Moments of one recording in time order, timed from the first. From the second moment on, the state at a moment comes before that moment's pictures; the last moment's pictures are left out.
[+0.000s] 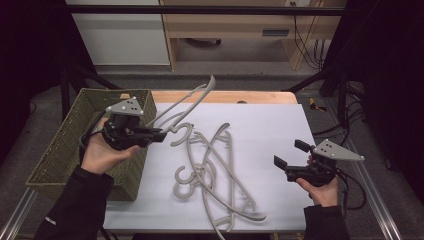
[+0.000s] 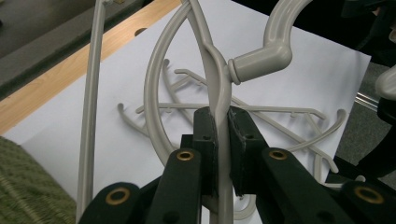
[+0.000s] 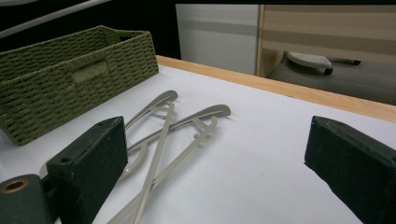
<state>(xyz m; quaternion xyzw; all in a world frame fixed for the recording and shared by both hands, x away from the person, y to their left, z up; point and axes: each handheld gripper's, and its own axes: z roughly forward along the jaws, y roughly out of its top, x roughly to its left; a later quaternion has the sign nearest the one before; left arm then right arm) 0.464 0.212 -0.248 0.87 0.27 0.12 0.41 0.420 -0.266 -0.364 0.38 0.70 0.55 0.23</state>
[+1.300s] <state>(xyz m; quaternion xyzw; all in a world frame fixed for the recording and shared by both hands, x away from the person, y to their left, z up) 0.488 0.349 -0.258 0.85 0.35 0.14 0.37 0.421 -0.259 -0.366 0.38 0.71 0.55 0.23</state>
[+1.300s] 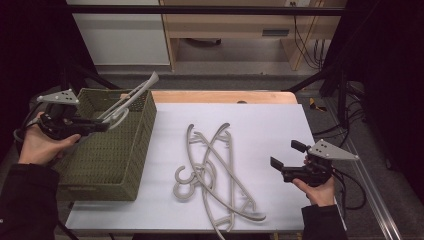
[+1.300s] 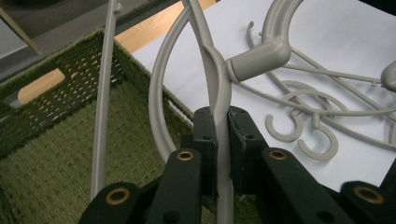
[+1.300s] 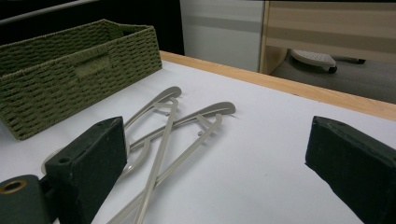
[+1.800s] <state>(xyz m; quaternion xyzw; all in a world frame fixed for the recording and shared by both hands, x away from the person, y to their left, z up) 0.499 0.378 -0.284 0.84 0.37 0.13 0.37 0.422 -0.257 -0.368 0.38 0.71 0.54 0.23</state>
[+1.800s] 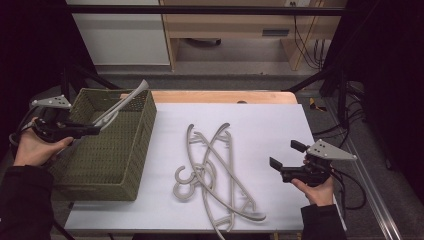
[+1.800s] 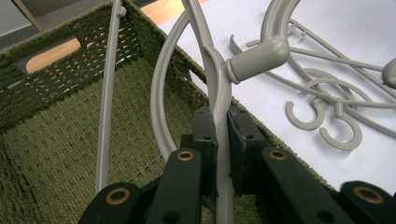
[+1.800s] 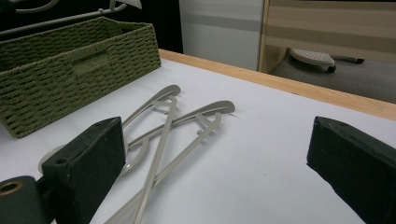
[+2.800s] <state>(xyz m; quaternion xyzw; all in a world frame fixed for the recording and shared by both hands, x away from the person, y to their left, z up) 0.518 0.385 -0.355 0.83 0.41 0.11 0.36 0.424 -0.254 -0.370 0.38 0.72 0.54 0.23</state>
